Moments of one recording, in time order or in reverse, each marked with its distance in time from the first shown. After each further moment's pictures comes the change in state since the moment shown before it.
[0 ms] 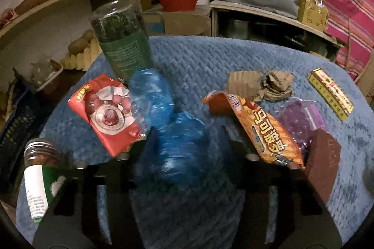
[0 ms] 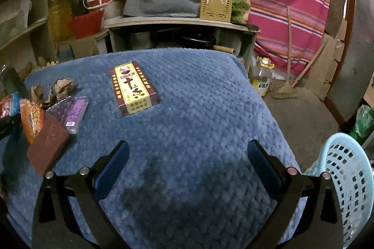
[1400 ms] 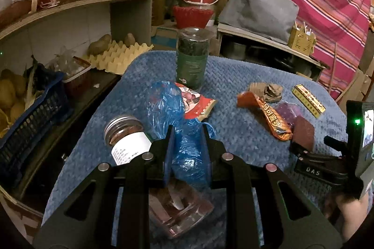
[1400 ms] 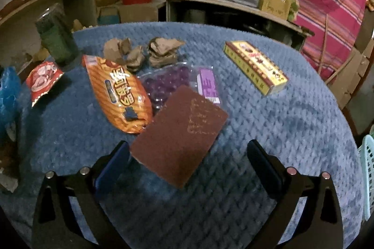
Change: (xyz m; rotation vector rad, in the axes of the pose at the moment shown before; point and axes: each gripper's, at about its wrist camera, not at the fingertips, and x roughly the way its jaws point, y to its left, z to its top) left arm -0.097 0.092 -0.032 -0.065 -0.099 -0.088; right arm -0.006 0.186 -0.023 -0.128 0.127 0.097
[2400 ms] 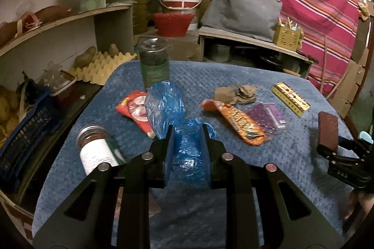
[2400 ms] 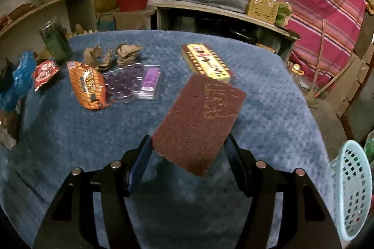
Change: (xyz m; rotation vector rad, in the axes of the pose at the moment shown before) left arm -0.012 -0.057 0.004 0.070 -0.030 -0.033; right arm -0.042 -0.101 -0.015 -0.046 -0.046 0.018
